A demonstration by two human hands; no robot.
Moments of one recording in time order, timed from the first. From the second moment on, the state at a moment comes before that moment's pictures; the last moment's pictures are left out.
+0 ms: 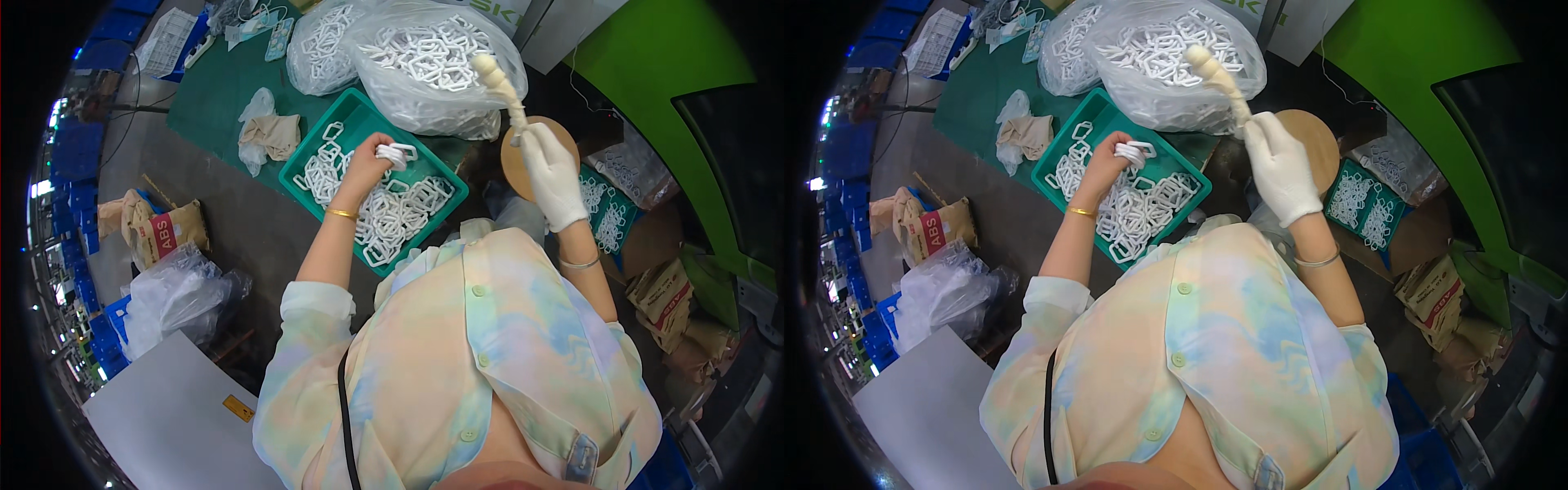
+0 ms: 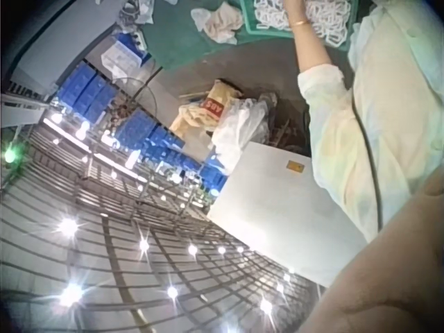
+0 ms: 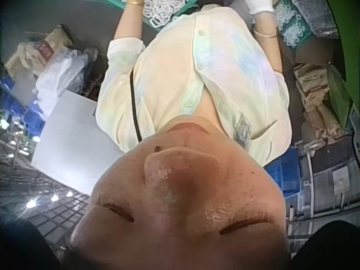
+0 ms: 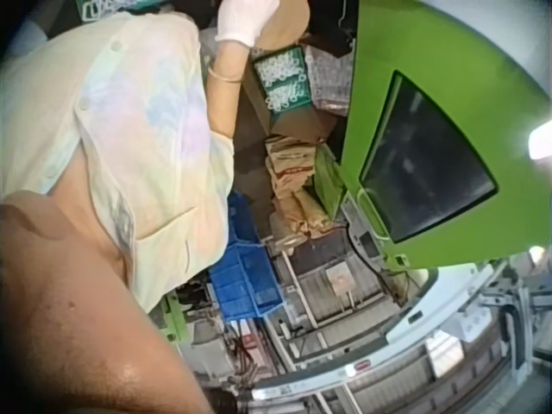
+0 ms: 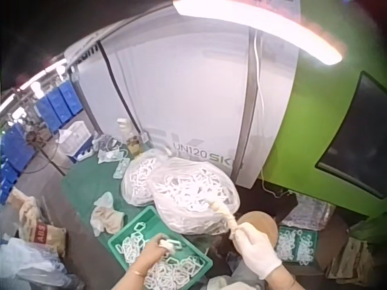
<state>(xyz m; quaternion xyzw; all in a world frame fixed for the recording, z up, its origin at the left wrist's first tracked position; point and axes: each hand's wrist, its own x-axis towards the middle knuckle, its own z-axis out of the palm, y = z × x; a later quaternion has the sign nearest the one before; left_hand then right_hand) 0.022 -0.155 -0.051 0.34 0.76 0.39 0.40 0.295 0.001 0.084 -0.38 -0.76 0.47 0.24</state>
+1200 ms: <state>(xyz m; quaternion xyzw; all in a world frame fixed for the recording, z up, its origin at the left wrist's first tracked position) 0.111 -0.109 0.087 0.03 0.34 0.75 0.56 0.241 -0.056 0.102 -0.32 -0.70 0.60 0.22</state>
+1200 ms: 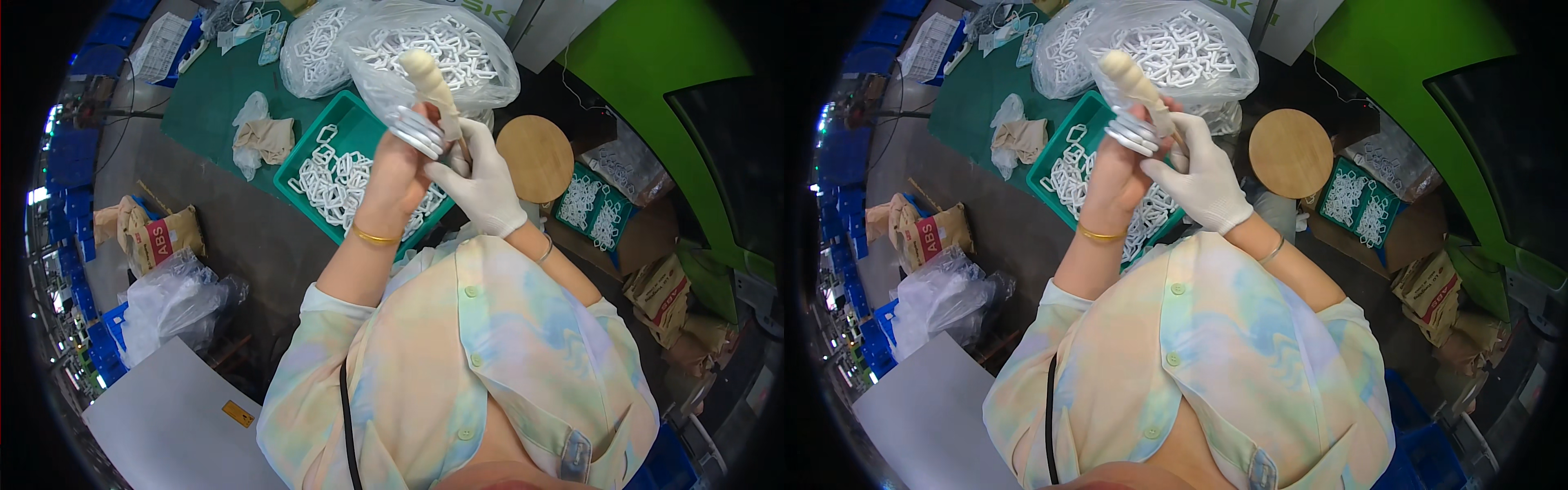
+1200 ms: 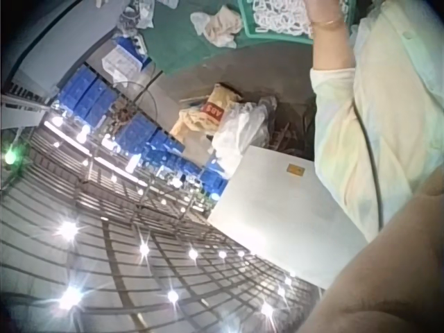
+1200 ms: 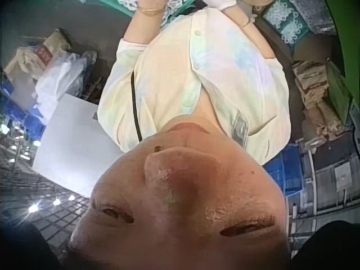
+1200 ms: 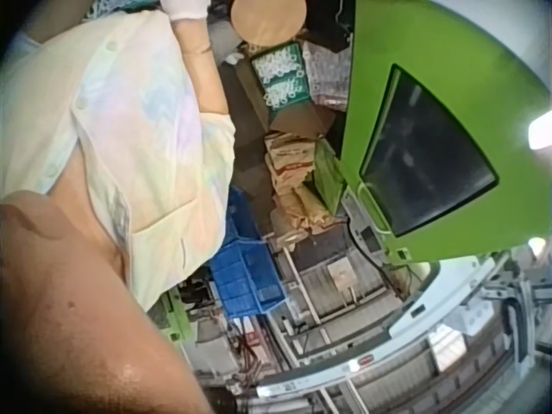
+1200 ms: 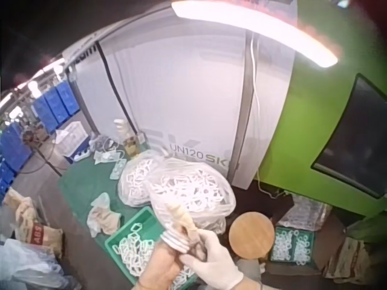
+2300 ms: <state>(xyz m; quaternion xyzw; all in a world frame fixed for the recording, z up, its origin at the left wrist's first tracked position) 0.097 -0.108 0.060 -0.03 0.11 0.70 0.71 0.237 -0.041 0.116 -0.30 -0.77 0.52 0.22</state>
